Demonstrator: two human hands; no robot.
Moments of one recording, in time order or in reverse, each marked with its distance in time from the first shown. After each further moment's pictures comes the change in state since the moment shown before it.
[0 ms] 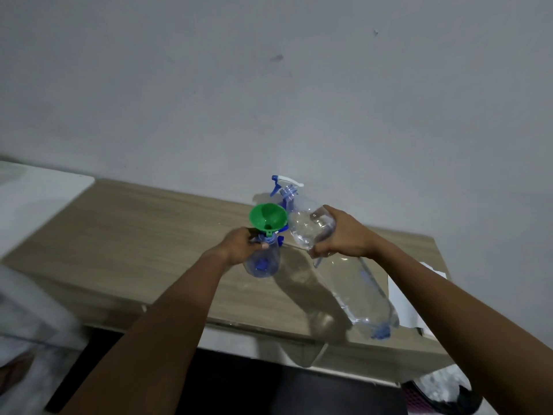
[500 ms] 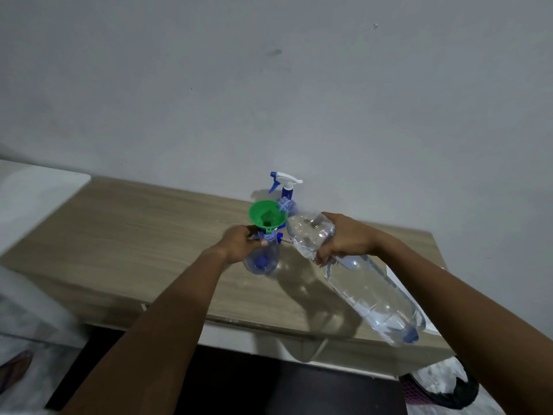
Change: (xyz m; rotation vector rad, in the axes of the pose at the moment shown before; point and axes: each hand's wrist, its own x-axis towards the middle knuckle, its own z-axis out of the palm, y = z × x) left_hand 0.004 -0.010 0.002 -0.005 0.011 -0.007; right_hand -0.010 -0.010 -0.007 -0.050 -0.206 0.075
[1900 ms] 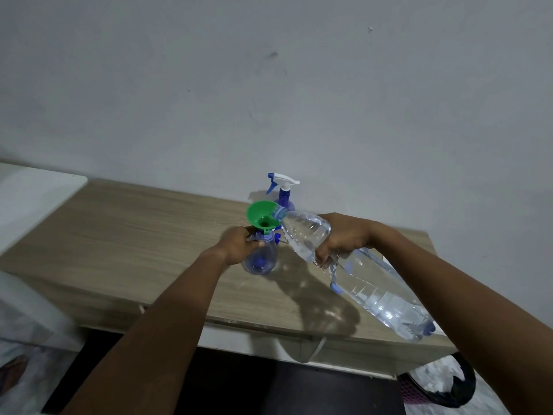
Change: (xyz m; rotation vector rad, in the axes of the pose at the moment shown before) left_hand -0.001 0.001 -0.001 0.059 -0.018 -0.013; right_hand 0.006 -0.008 -0.010 -0.136 -0.180 0.073
